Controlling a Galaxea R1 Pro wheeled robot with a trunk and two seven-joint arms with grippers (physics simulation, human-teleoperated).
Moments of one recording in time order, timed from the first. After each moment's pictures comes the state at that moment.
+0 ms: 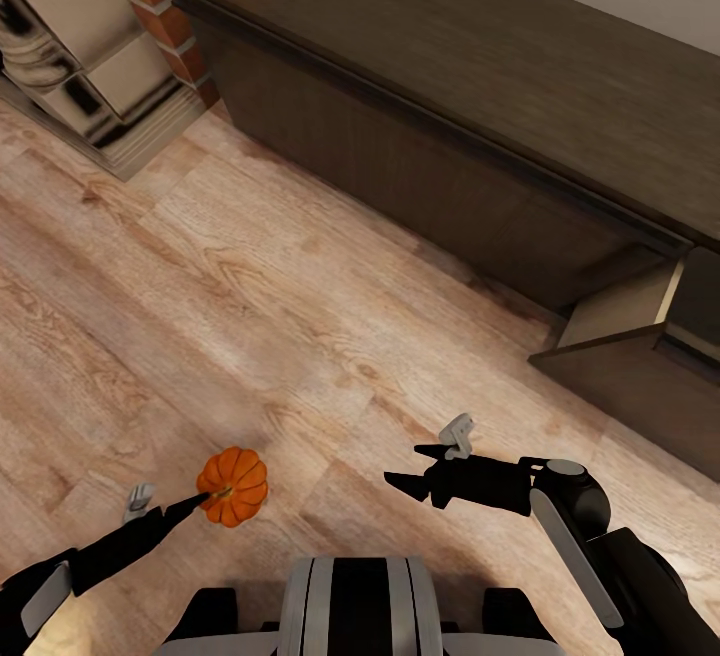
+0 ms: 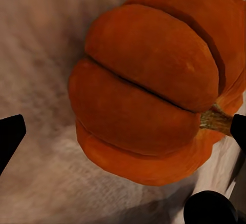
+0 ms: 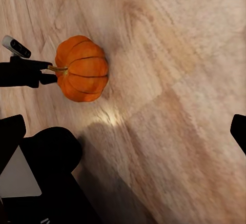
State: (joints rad) left arm -0.53 0.41 0.03 -0.38 0.62 0.33 -1.07; right arm -0.37 -0.23 0.25 -1.62 -0.34 0.77 0.66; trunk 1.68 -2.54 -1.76
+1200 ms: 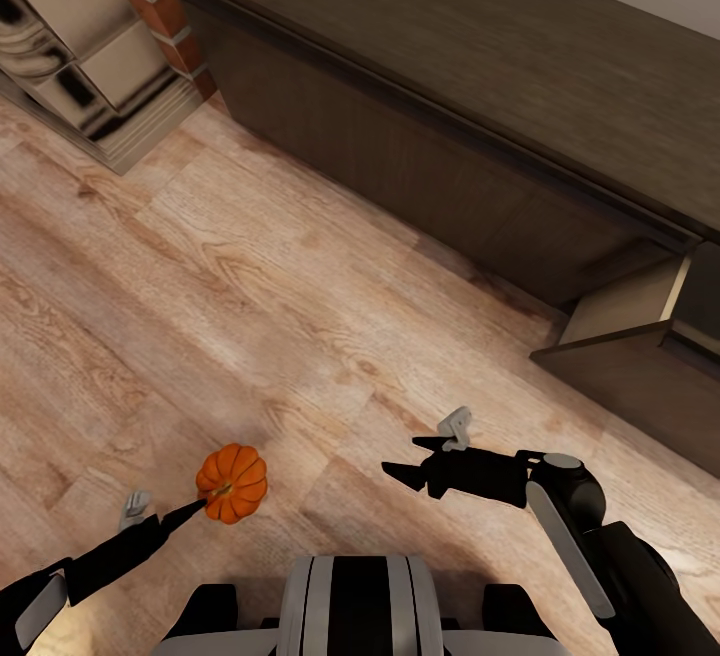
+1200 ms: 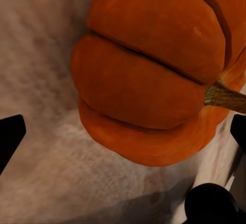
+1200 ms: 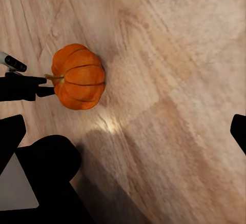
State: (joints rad) left arm -0.50 0.41 0.03 -0.38 0.63 0.29 -1.11; right arm -0.39 -0.20 0.24 -1.61 -0.33 0.78 0.65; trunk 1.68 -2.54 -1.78
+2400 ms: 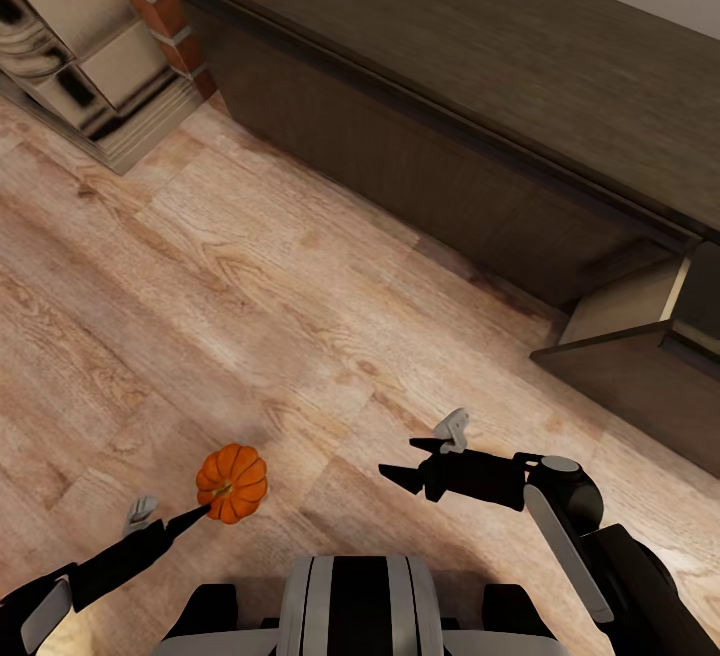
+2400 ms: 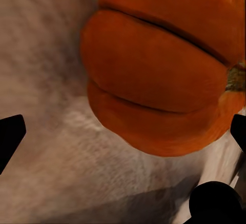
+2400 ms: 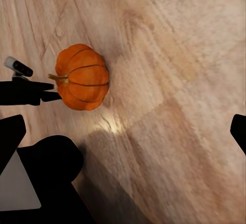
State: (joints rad) left arm -0.50 0.39 0.02 -0.36 0.62 0.27 -1.09; right arm -0.38 -0.20 0.25 -1.62 -0.33 0.76 0.65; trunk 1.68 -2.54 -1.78
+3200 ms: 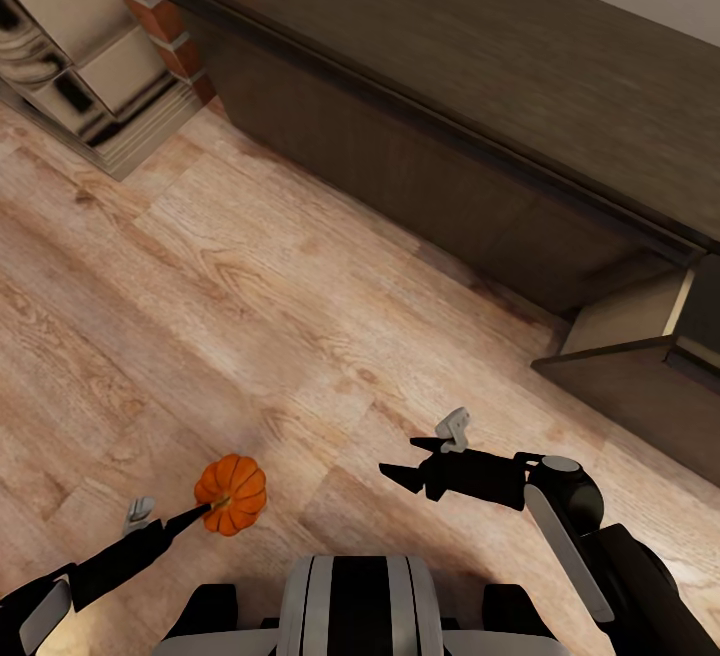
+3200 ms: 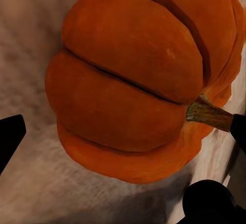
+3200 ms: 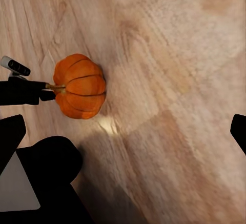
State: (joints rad) left arm -0.49 0.39 0.03 -0.37 0.63 0.26 -1.13; right arm -0.38 -0.20 0.24 -1.62 -0.33 0.76 0.65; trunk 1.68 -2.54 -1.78
